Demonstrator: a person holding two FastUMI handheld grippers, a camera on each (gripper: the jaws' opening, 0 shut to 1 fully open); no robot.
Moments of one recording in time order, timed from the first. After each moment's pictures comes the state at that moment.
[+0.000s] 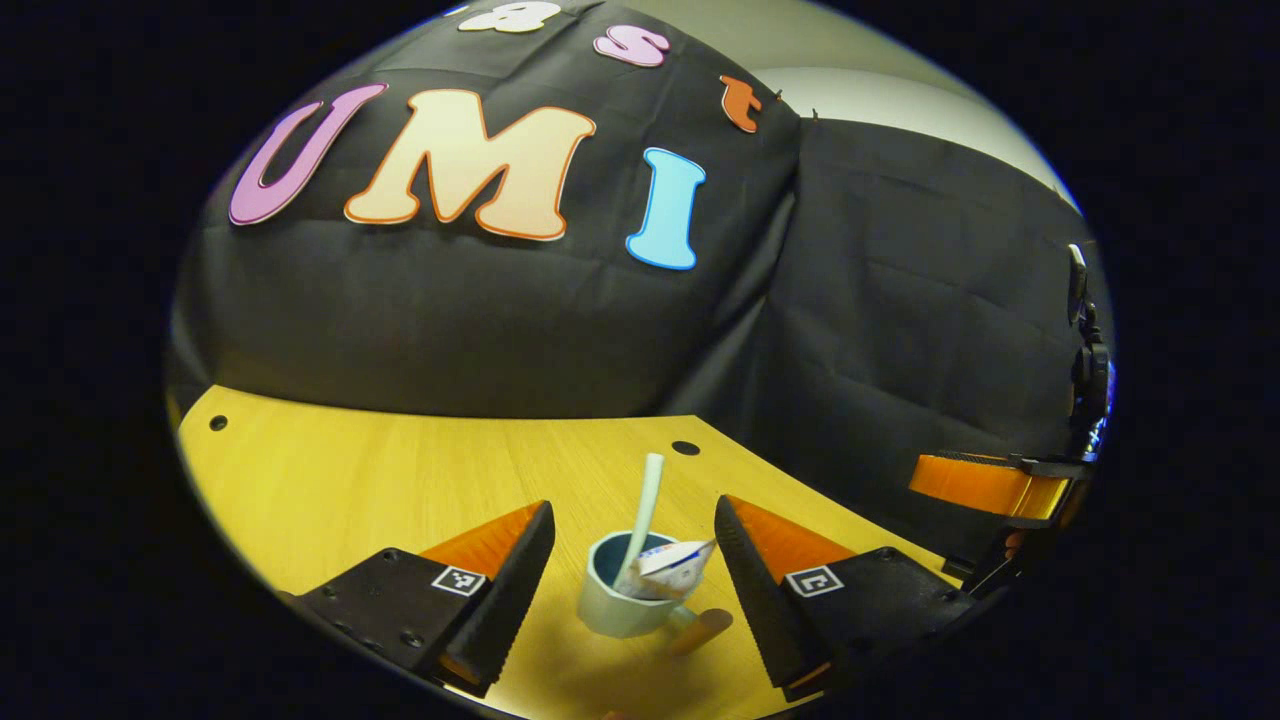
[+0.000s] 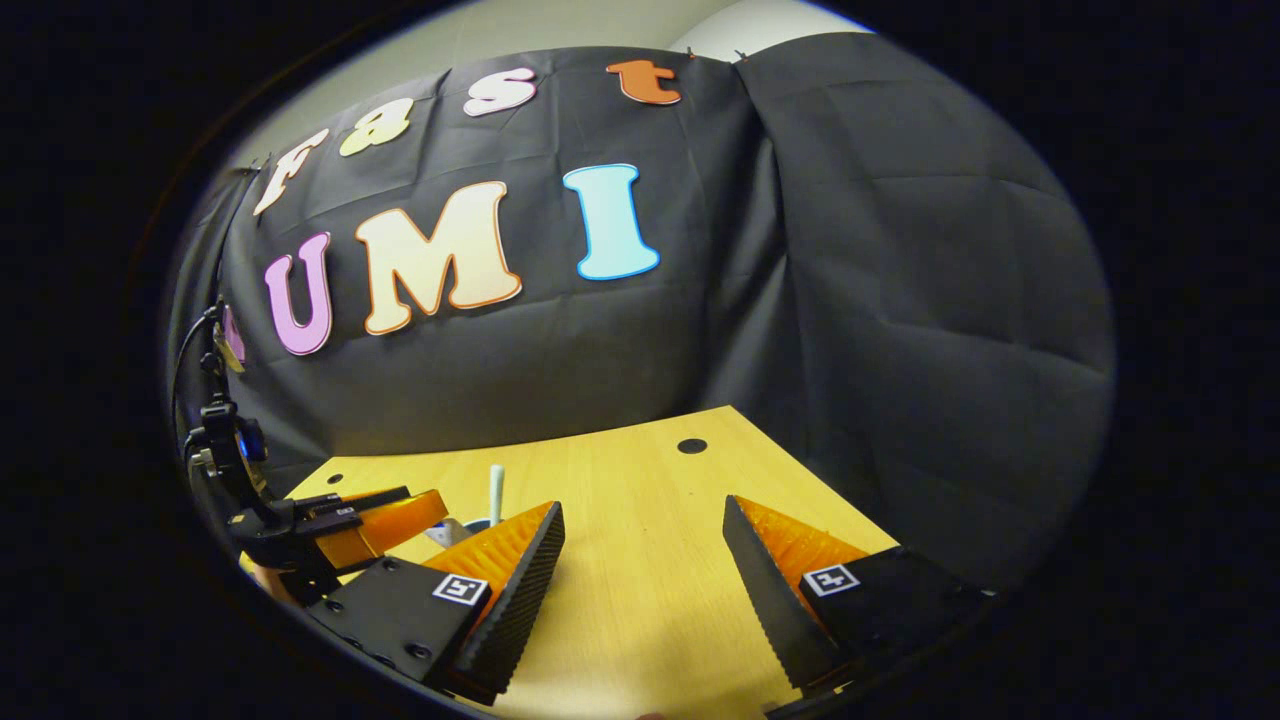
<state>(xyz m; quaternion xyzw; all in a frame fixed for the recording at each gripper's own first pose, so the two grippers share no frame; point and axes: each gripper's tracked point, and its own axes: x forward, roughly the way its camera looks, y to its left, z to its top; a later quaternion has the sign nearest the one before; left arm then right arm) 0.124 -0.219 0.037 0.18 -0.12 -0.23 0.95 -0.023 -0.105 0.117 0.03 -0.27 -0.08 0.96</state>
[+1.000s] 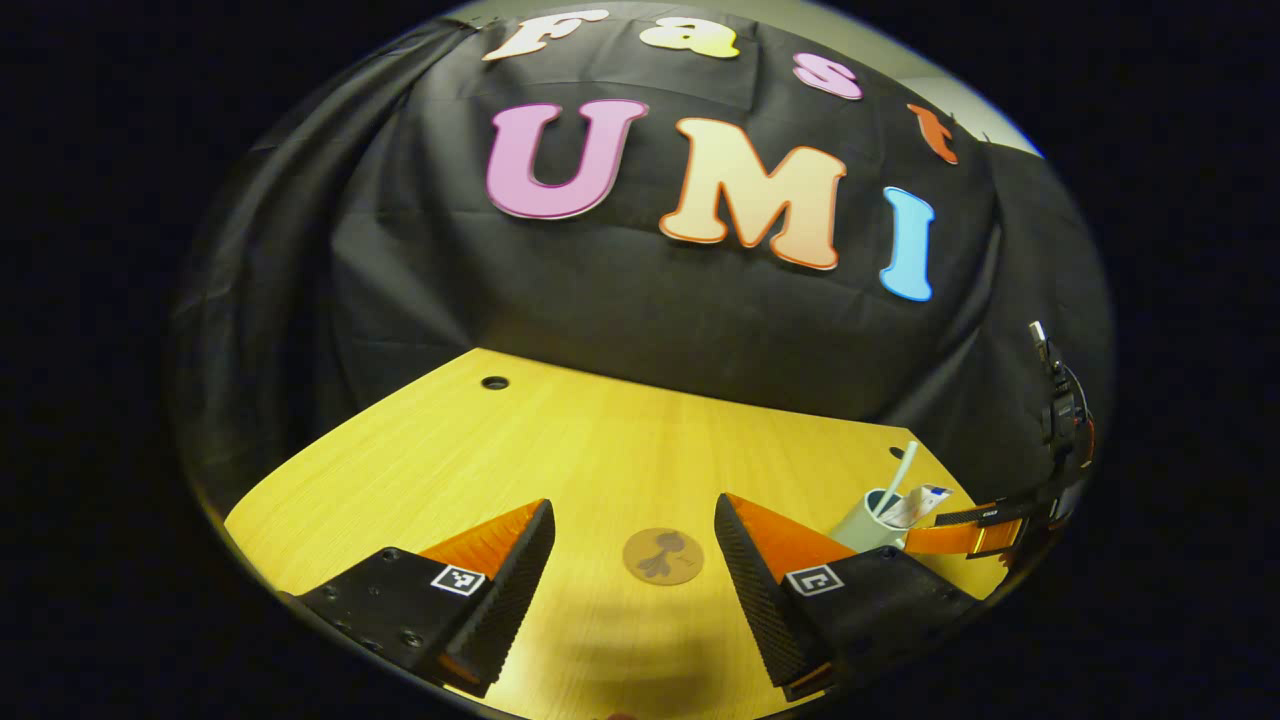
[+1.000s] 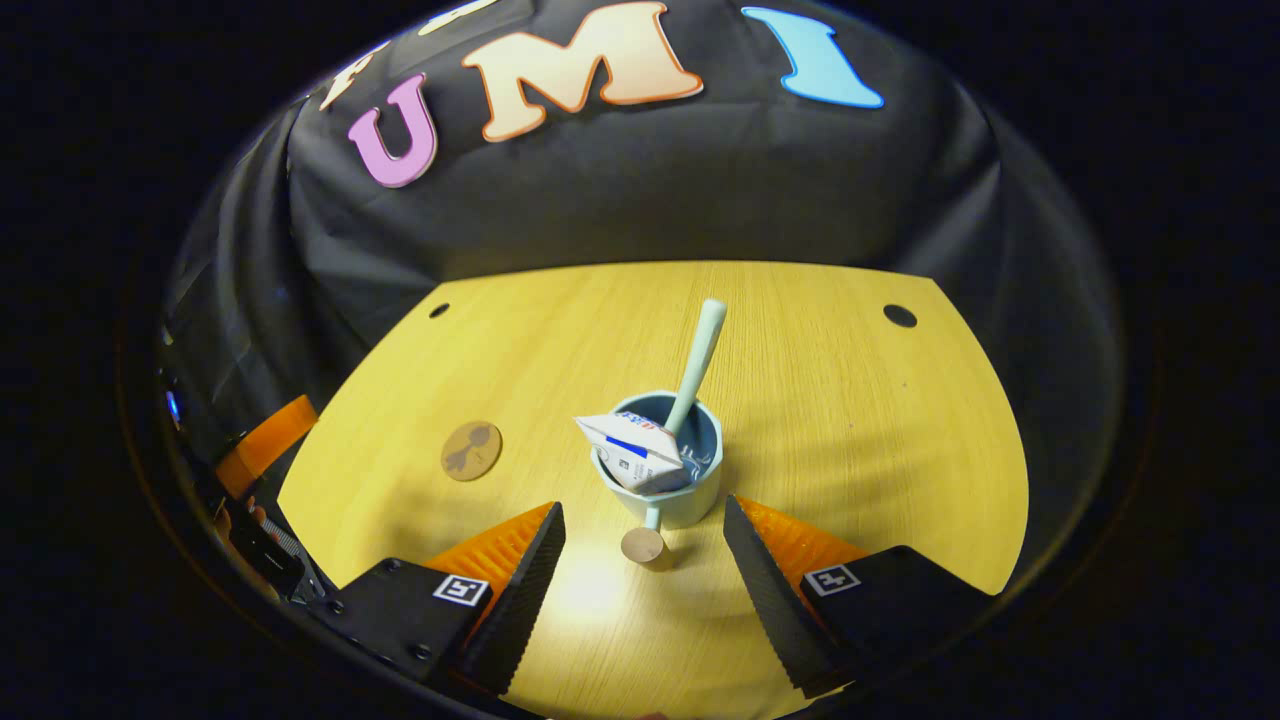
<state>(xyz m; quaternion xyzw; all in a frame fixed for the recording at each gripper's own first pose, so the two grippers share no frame) 0.019 0.033 0.058 0.05 -0.14 0.08 0.99 0.107 0.024 0.041 -0.09 0.05 0.07 0.99</state>
